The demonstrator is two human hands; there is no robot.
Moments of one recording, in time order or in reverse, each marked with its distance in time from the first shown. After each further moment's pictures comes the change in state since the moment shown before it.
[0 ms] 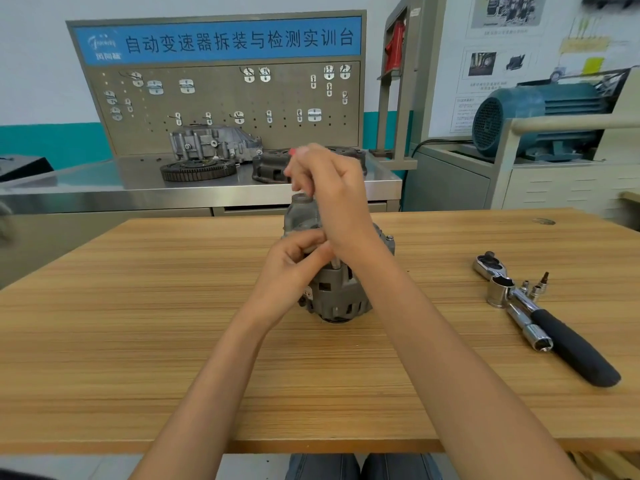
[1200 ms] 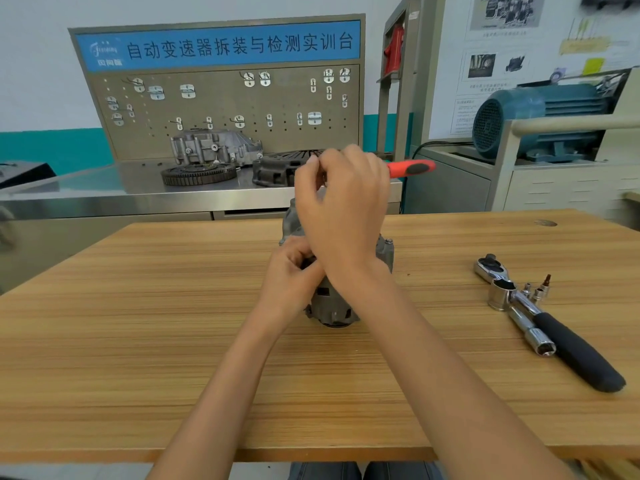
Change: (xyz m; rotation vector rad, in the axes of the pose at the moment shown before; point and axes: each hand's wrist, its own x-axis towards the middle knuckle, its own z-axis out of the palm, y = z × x) left_hand 0.000 -0.007 0.007 0.185 0.125 -0.043; right_hand -0.005 0.013 0.001 -0.895 0.477 -0.390
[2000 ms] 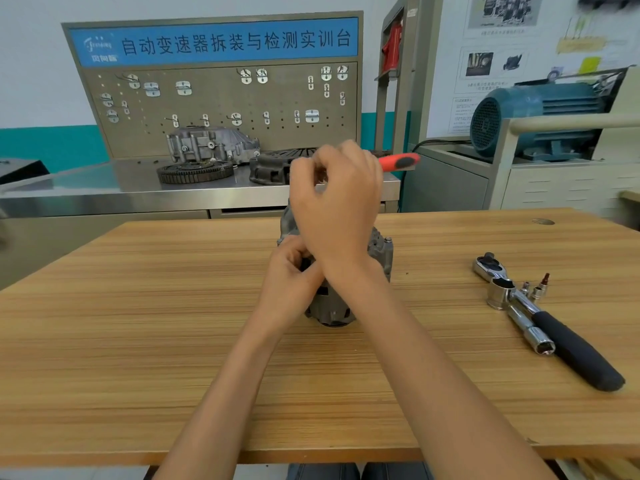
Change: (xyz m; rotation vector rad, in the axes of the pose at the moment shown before) left_hand -0.002 -0.001 0.003 -0.021 0.042 -0.011; right_hand 0.000 -0.007 0.002 0.149 -0.040 0.106
